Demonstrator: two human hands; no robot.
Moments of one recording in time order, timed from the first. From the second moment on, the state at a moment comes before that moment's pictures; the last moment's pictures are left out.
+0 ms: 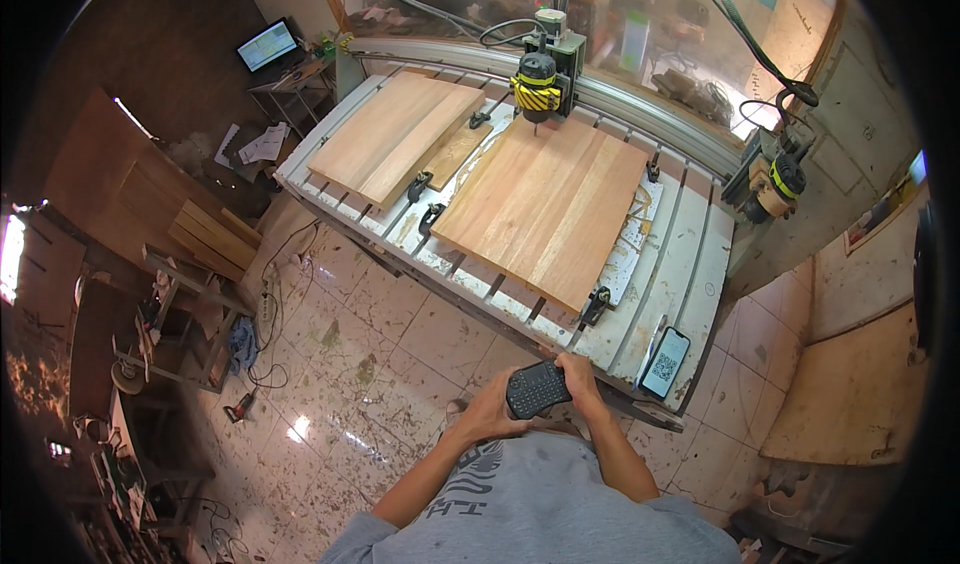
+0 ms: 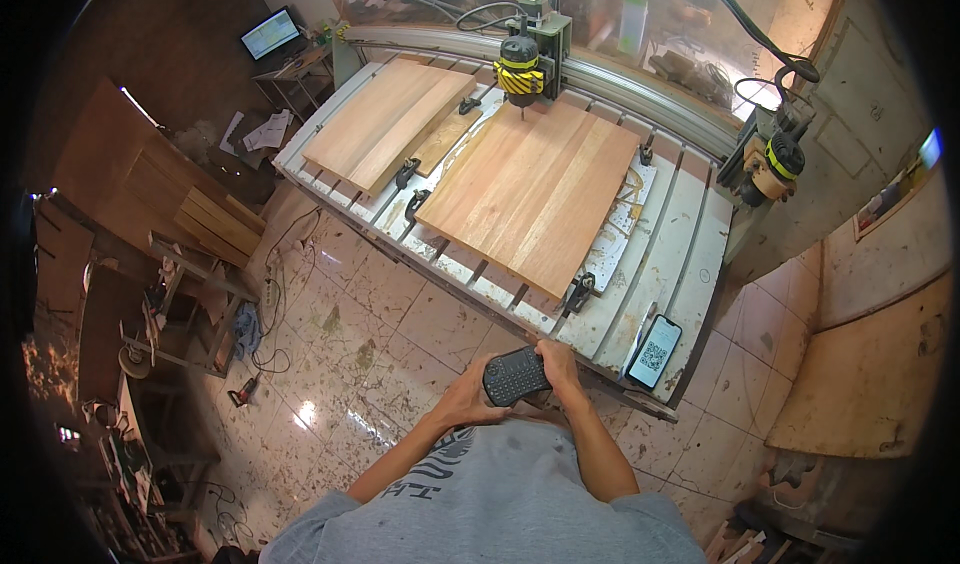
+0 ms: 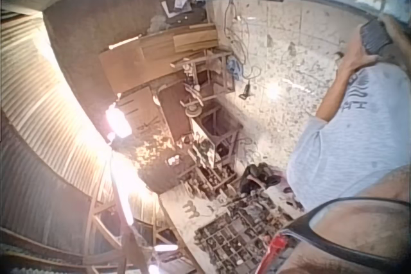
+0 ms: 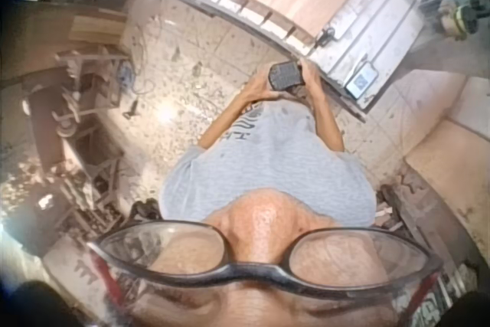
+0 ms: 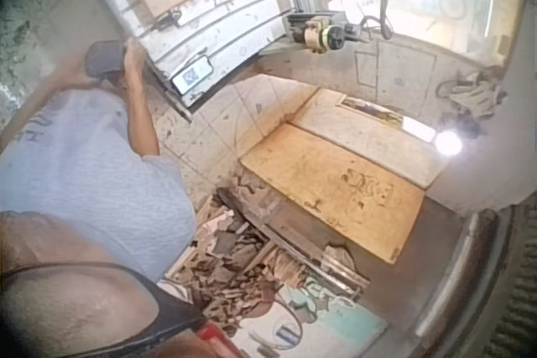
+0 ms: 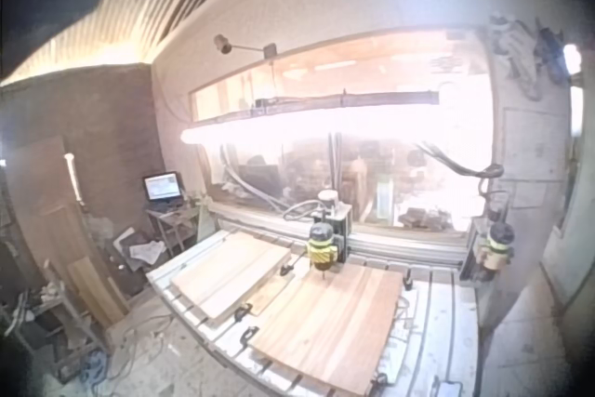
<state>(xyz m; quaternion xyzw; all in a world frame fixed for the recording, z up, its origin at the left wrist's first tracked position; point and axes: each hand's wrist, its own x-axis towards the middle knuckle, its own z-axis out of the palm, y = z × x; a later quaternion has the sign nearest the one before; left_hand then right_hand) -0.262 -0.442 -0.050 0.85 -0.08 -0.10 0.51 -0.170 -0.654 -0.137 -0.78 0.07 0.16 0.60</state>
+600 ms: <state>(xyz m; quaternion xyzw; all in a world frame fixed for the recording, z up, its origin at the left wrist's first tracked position) -0.264 -0.440 -0.044 0.85 -0.06 -0.11 0.52 -0.172 -0.651 -0.129 -0.80 0.06 0.17 0.57</state>
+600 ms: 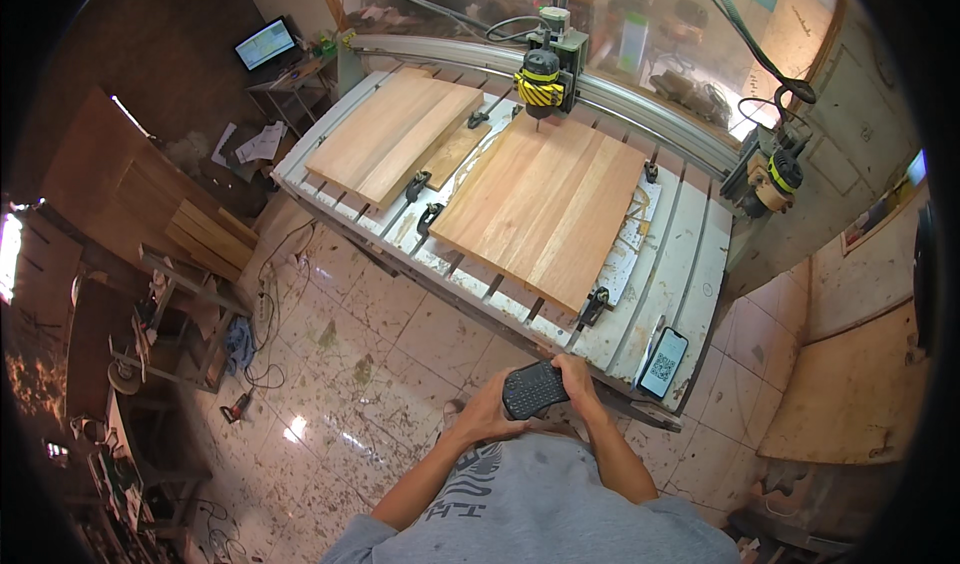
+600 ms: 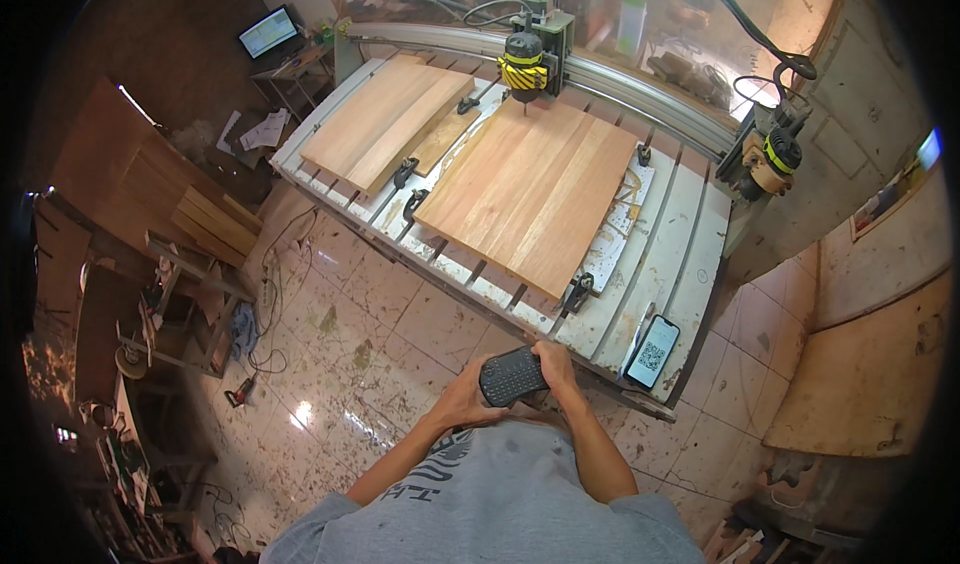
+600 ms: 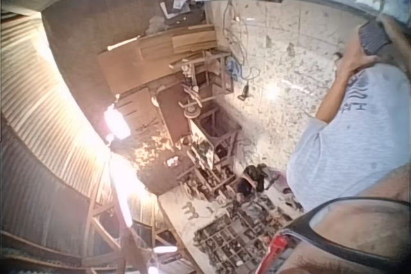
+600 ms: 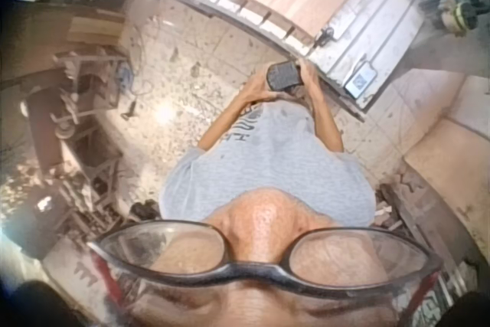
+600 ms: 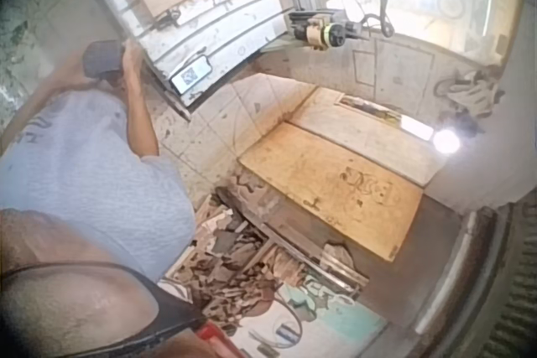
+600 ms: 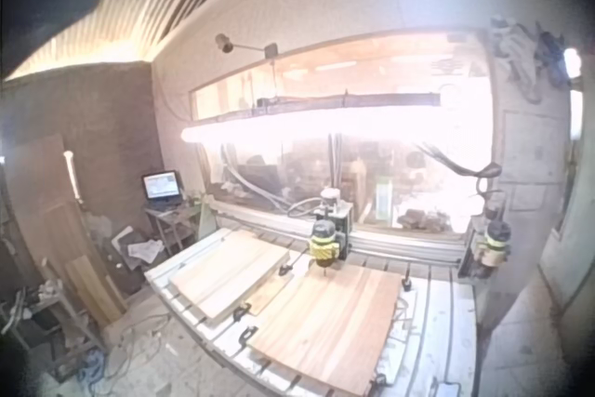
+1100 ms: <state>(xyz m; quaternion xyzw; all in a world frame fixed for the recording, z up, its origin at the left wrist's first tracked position) -0.274 -0.434 -0.038 0.85 -0.04 -0.11 0.51 -0.177 -0.647 -0.142 -0.76 0.07 0.21 0.62</state>
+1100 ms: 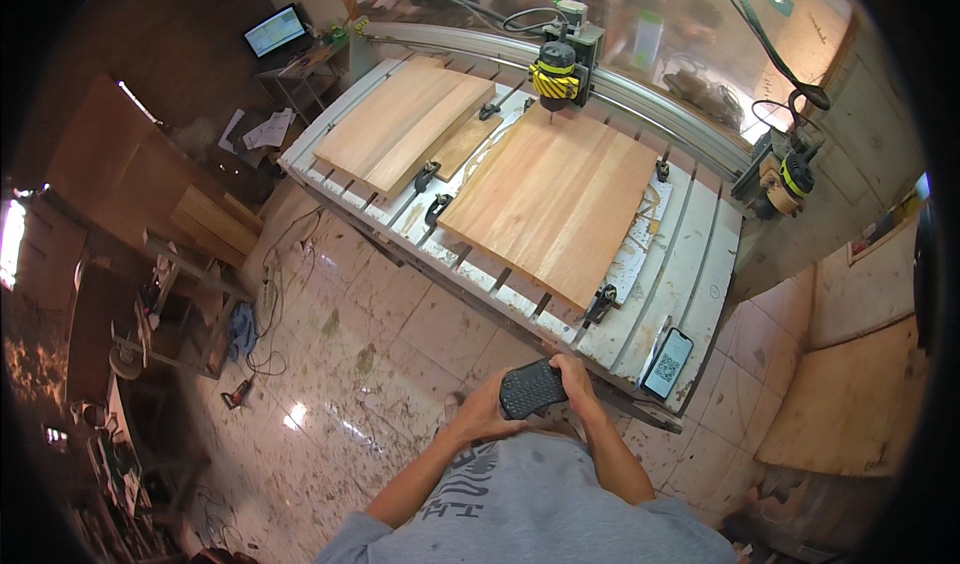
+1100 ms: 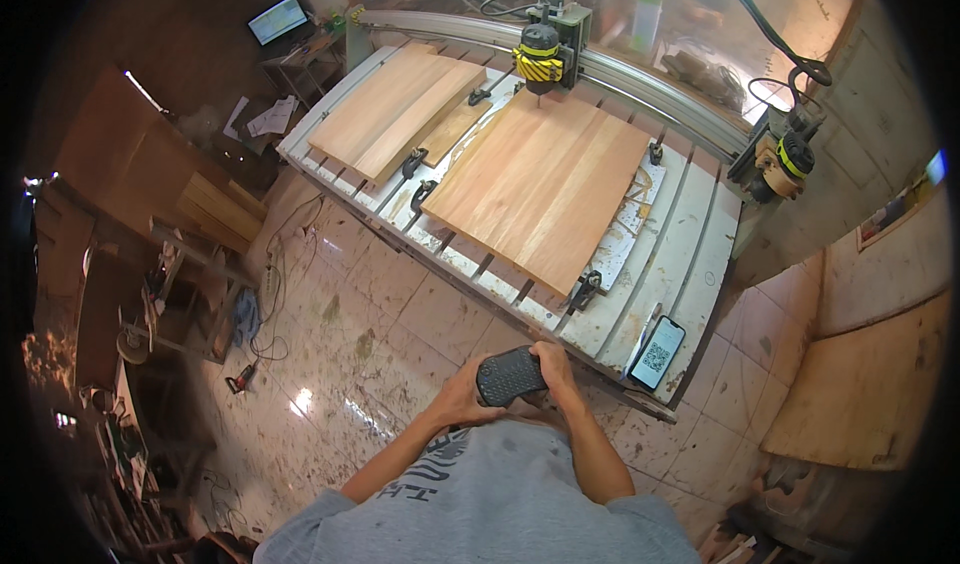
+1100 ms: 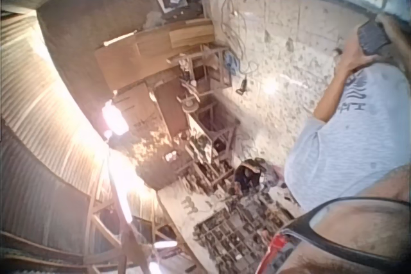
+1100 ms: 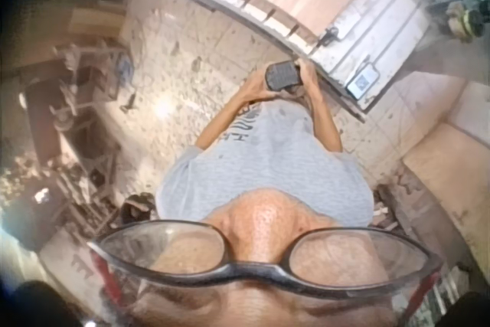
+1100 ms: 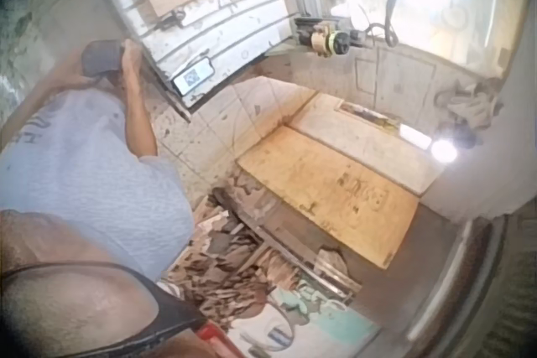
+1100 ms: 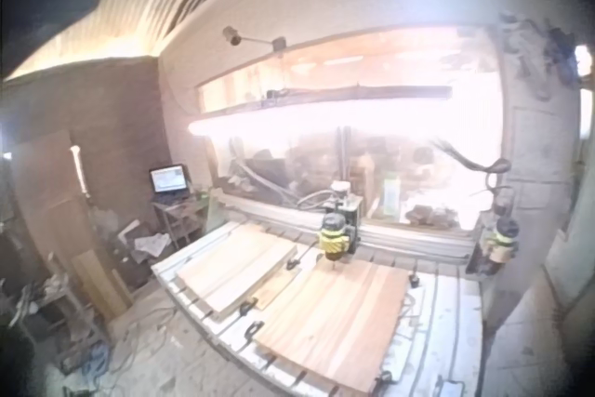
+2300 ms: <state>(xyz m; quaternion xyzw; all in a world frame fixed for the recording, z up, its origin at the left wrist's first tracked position) -0.509 -0.237 -0.070 0.80 0.24 0.07 0.54 -0.294 -0.347 -0.116 -0.62 0.01 0.56 0.55</state>
